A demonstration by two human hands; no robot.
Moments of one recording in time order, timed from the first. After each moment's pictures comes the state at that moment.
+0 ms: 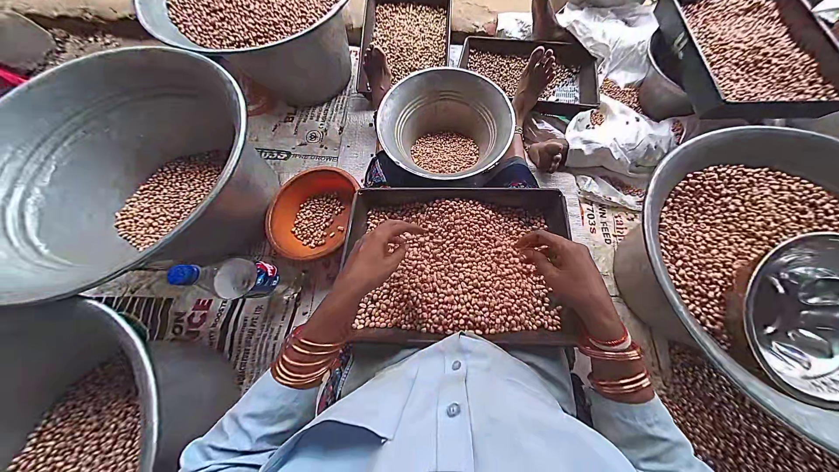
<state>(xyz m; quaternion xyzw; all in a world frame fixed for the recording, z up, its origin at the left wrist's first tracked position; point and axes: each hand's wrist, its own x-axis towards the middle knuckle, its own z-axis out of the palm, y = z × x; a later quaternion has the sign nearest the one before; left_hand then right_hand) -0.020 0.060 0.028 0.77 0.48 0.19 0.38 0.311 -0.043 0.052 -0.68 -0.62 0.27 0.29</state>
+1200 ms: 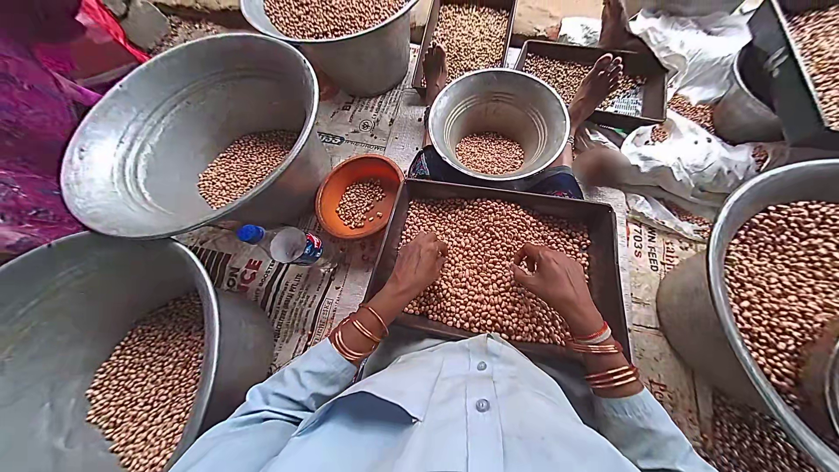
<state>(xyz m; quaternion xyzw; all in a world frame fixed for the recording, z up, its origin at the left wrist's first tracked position) -0.010 0.037 -0.014 0.81 0.54 0.08 0.22 0.259 -0.013 0.024 -0.67 -0.71 0.19 0.10</state>
